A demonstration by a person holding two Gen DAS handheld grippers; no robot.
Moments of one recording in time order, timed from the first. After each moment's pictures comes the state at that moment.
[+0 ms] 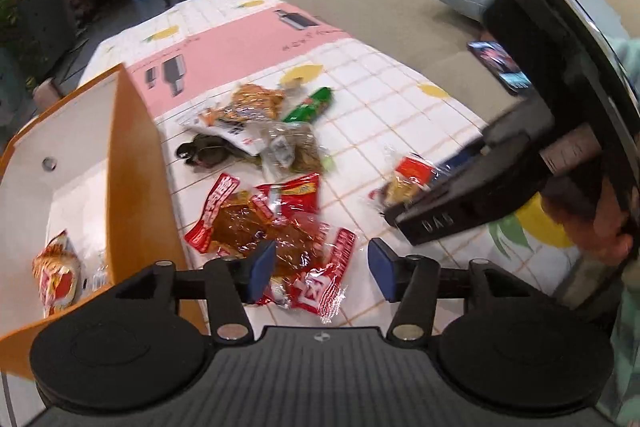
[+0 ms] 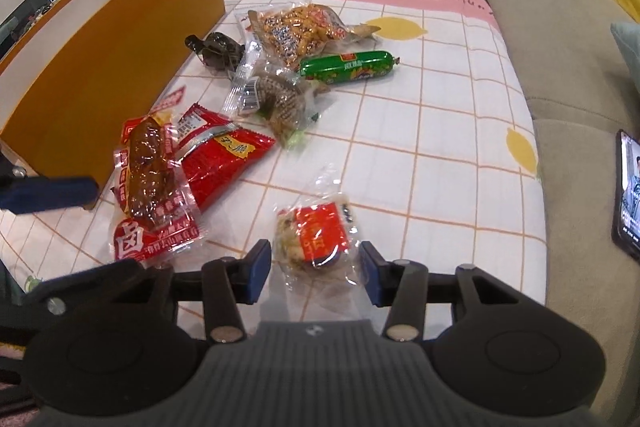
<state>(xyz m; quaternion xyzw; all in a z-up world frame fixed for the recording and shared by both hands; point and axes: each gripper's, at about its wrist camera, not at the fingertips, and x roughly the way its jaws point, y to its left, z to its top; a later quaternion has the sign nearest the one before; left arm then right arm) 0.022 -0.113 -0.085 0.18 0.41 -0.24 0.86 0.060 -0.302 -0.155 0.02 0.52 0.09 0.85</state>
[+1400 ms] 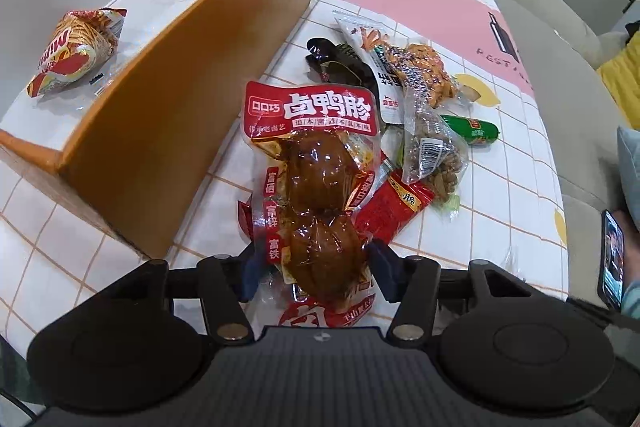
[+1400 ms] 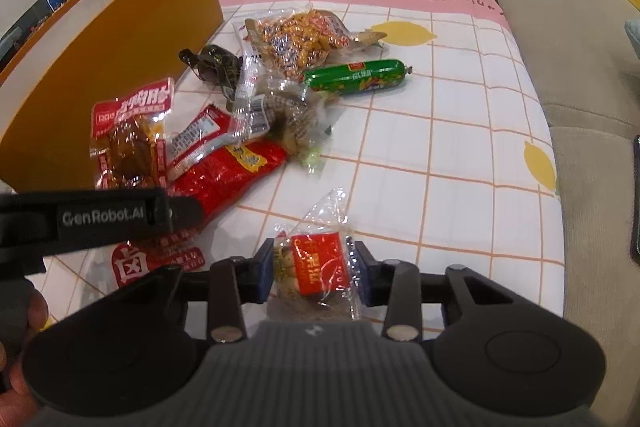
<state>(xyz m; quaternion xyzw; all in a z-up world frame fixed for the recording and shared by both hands) 0.089 -0.085 -0.139 -0.13 0.52 0.00 0.84 0.078 -0.302 -0.162 0.04 0.52 0.10 0.85</state>
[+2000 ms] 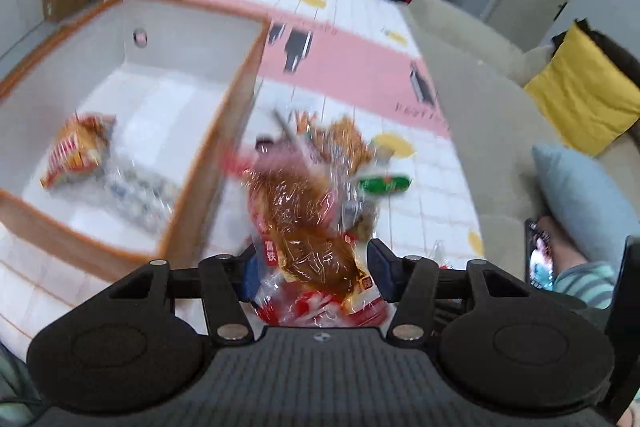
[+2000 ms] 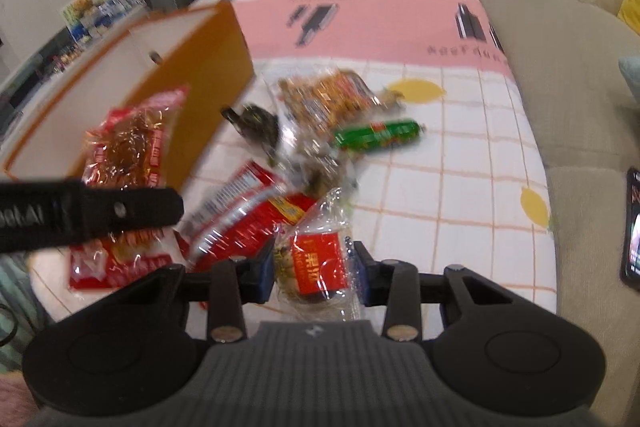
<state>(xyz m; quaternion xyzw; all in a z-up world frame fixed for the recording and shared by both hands) 0.064 -0.066 -0.042 -0.12 0.44 -0.08 0.88 0.064 -0.297 -0.114 0.06 0.46 0.12 0.88</state>
